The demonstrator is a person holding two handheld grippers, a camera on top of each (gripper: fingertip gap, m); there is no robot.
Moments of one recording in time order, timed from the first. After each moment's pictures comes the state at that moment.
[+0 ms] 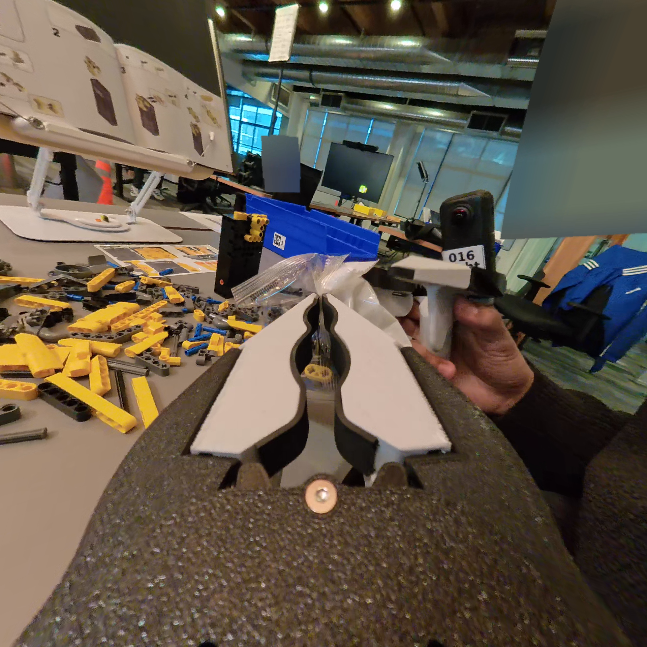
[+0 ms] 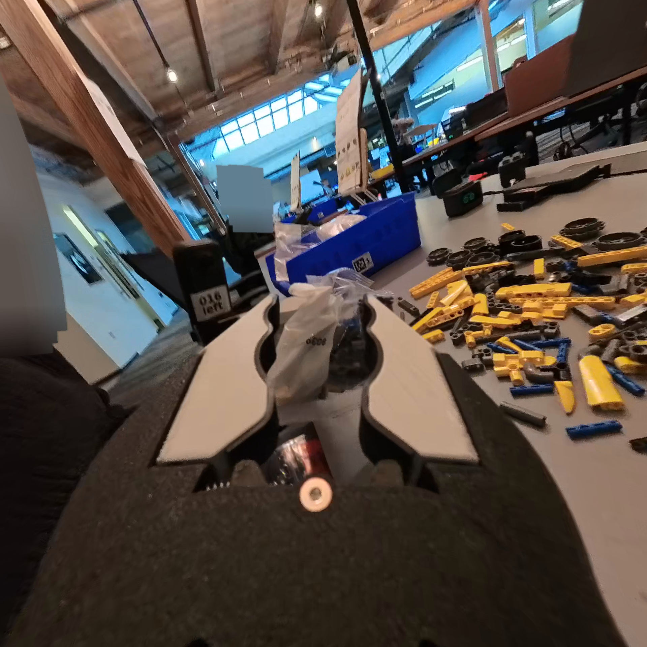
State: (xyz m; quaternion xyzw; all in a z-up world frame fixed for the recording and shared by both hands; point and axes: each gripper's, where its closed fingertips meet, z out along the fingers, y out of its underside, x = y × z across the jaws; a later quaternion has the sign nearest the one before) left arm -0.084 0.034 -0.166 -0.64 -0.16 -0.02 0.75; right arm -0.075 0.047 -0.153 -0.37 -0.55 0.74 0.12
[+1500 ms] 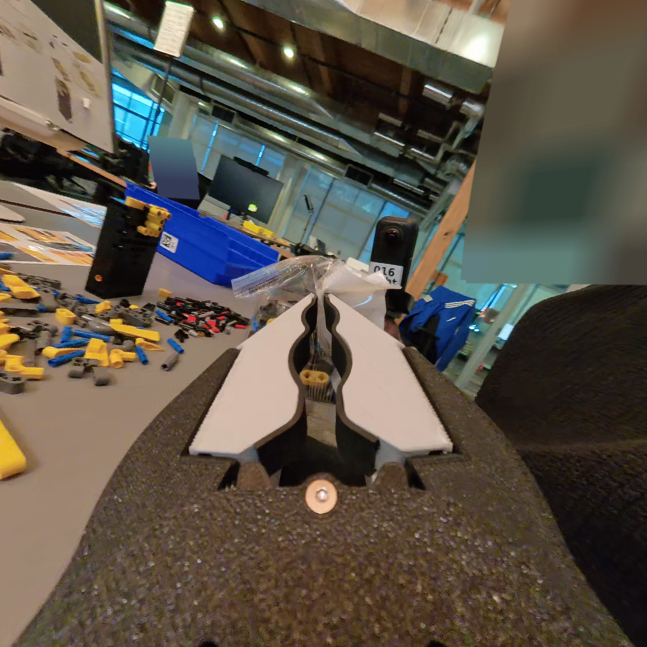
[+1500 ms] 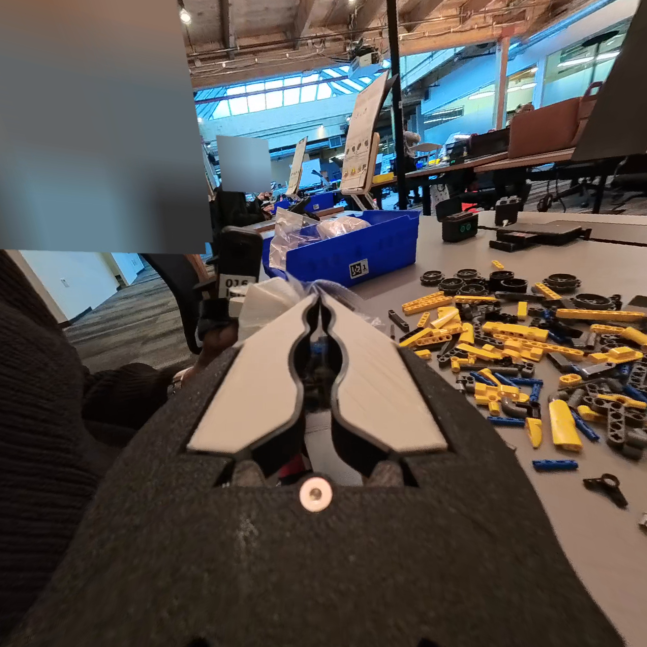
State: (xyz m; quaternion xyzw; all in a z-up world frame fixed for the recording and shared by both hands) left arm -0.053 0.027 -0.153 -0.58 -0.12 -0.21 0.78; right arm -0.063 0.041 -0.143 -0.30 -0.60 0.72 0.19
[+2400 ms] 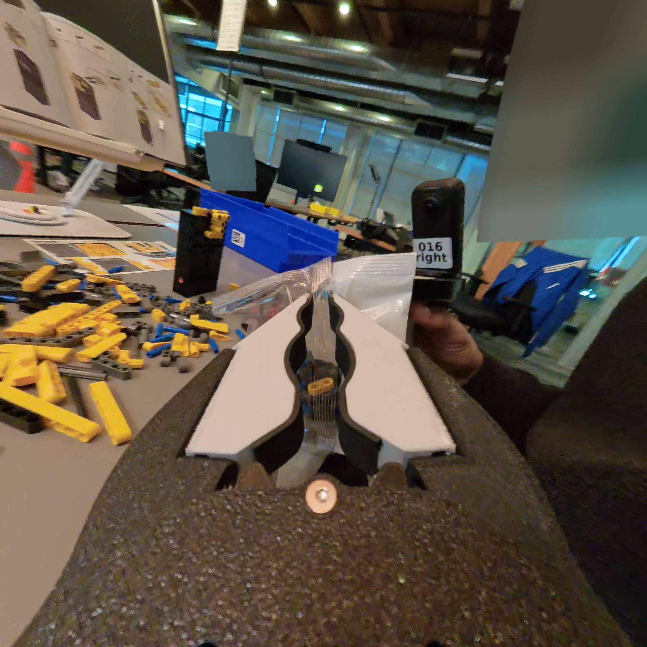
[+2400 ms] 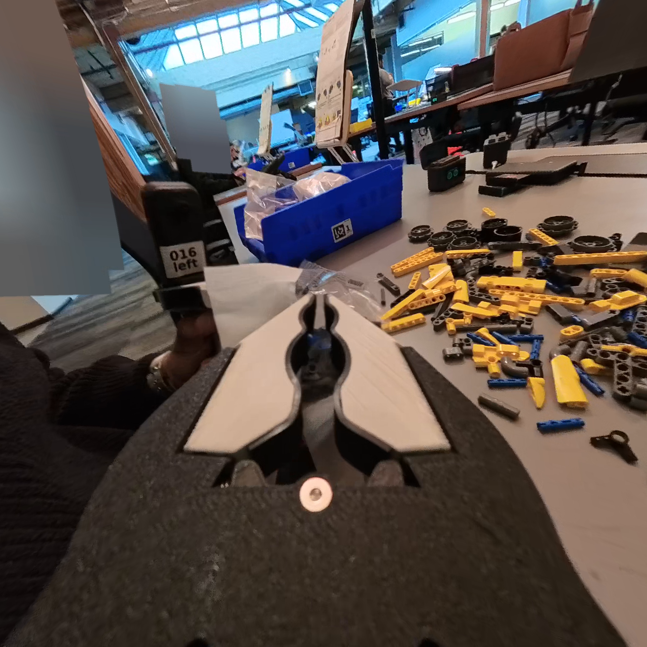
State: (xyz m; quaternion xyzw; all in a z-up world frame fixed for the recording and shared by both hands) left arm -0.068 0.027 -0.162 -0.64 -0.13 -0.08 0.75; right arm -0.078 0.036 -0.167 -0.37 -0.62 0.67 0.17
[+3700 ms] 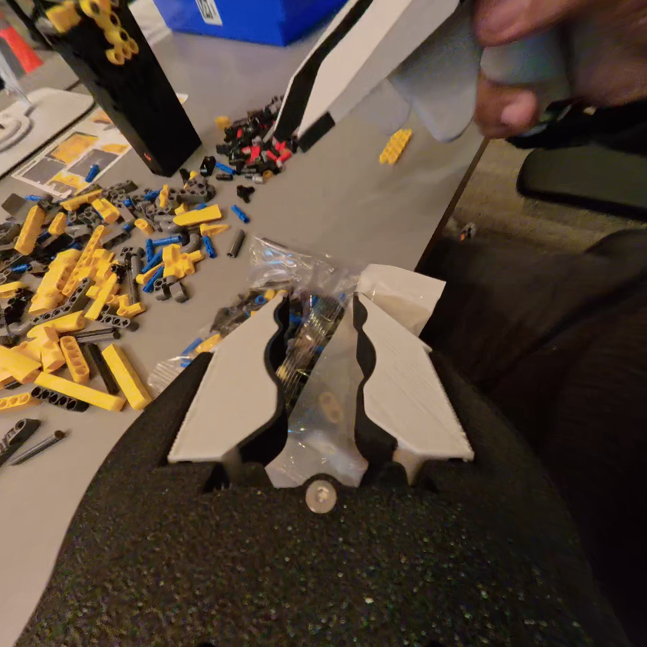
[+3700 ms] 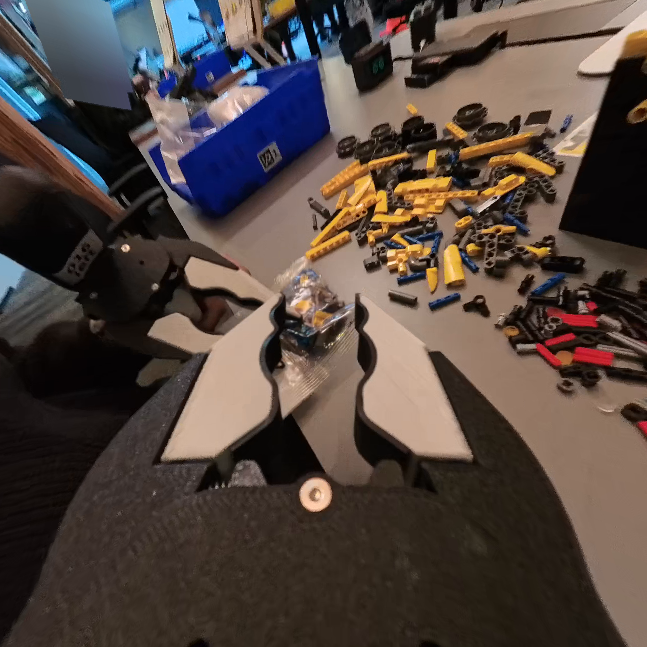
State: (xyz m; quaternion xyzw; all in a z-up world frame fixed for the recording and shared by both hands) left arm -0.050 0.063 -0.258 -0.87 -0.01 0.10 0.49; right arm -0.068 0.104 -0.201 -0.48 -0.66 0.56 0.14
